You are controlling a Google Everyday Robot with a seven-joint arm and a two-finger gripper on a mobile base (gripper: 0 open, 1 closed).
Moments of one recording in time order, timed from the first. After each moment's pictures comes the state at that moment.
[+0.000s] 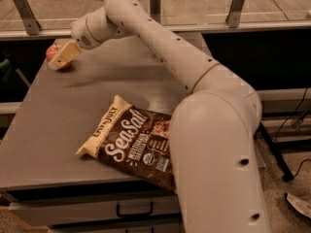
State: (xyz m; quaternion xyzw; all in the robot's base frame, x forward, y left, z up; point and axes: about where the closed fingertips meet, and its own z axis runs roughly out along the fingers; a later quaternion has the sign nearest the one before) arm 0.750 0.279 0.898 -0.60 0.60 0.28 0.45
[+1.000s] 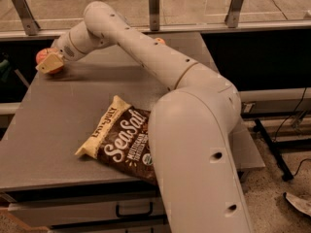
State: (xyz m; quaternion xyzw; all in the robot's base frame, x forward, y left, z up) arm 0.736 0.334 0.856 -0.56 0.66 0.31 0.39
